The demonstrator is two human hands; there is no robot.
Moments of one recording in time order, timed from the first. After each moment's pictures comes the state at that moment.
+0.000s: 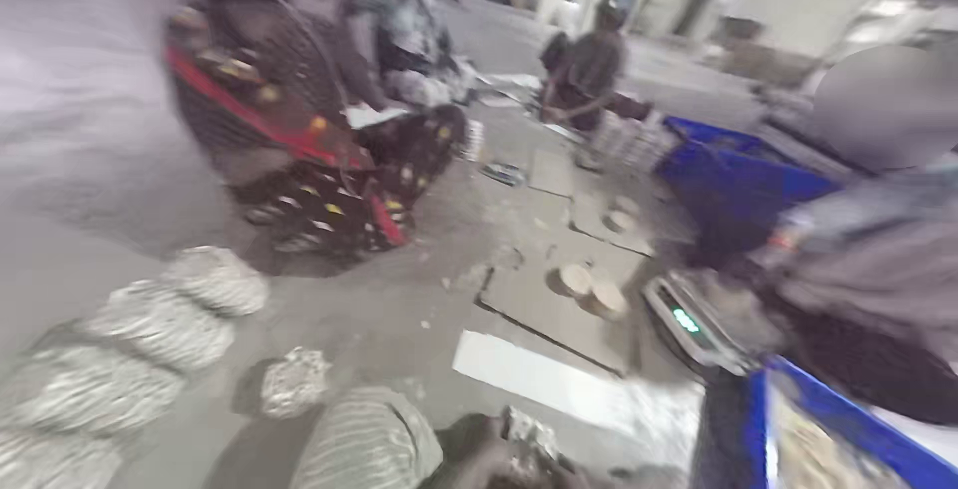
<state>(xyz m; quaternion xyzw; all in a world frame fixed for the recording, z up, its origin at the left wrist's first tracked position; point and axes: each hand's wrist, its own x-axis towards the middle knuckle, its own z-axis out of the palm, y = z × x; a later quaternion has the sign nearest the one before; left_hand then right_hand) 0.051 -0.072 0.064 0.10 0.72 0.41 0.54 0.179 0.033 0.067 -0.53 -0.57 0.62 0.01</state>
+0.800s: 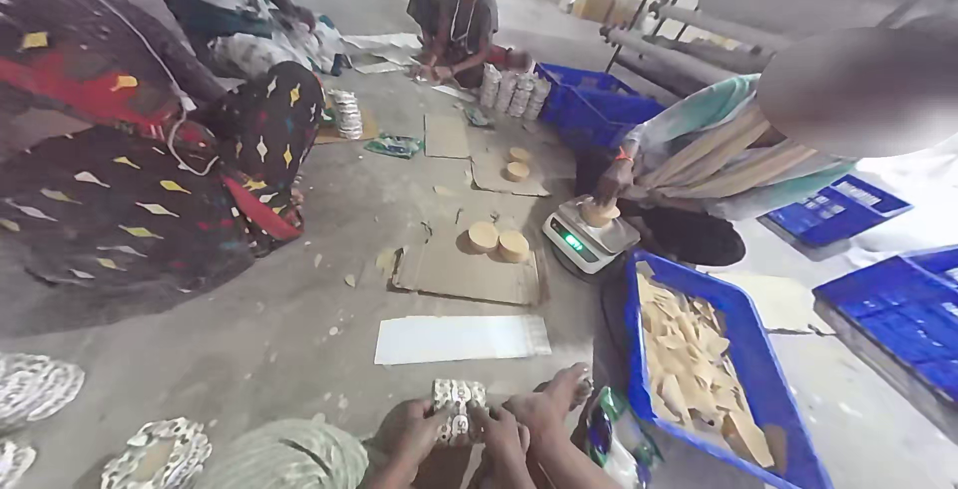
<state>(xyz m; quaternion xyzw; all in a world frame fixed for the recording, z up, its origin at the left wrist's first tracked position) 0.057 -0.073 0.055 0.14 0.79 0.37 0.46 0.186 0.025 0.053 -0.57 -0.56 0.59 0.06</state>
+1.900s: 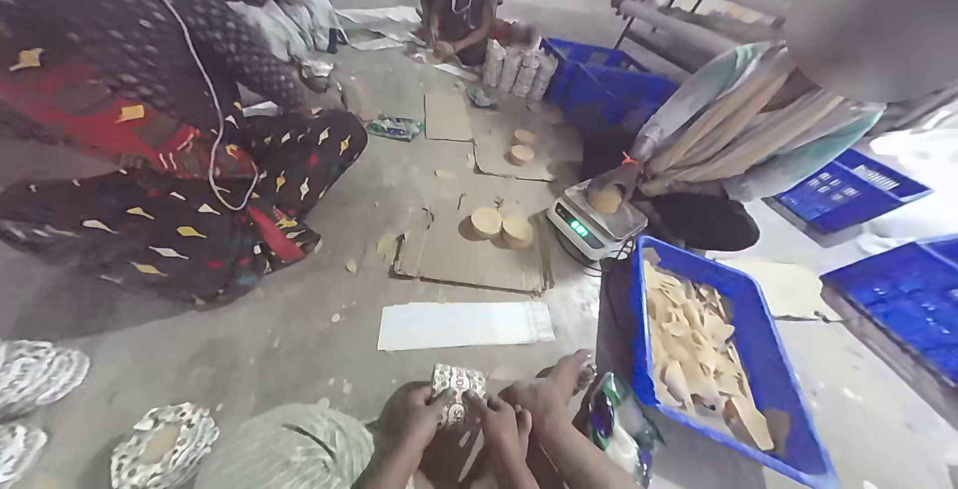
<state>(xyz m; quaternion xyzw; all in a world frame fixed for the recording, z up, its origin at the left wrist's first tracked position) 0.058 -0.075 0.058 0.12 0.81 0.37 0.44 0.183 0.016 0.051 -0.58 -0.55 0.60 0.07</state>
